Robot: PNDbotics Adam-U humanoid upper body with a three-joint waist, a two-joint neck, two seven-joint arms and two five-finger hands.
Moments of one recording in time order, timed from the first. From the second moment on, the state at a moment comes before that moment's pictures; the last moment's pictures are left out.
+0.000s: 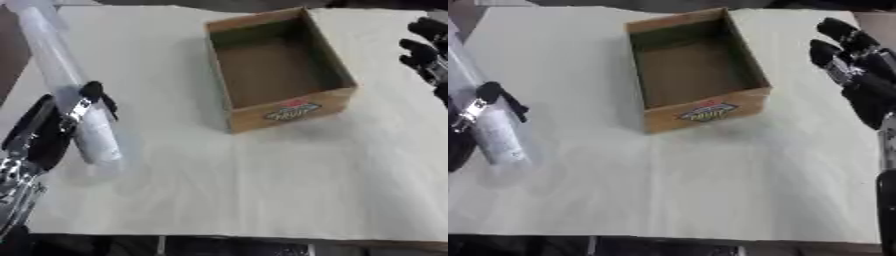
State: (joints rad) left arm -0.21 0.45 -0.12 -1.89 0.17 0.08 -0.10; right arm -0.38 -0.31 -0.23 -1.73 -0.26 0.22 0.38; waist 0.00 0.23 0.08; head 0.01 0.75
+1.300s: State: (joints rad) left arm -0.40 0.47 -0.12 -1.98 0.00 0.08 0.09; right arm -0.38 -0.31 -0.23 -1.73 -0.26 0.22 0.38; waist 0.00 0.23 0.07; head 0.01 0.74
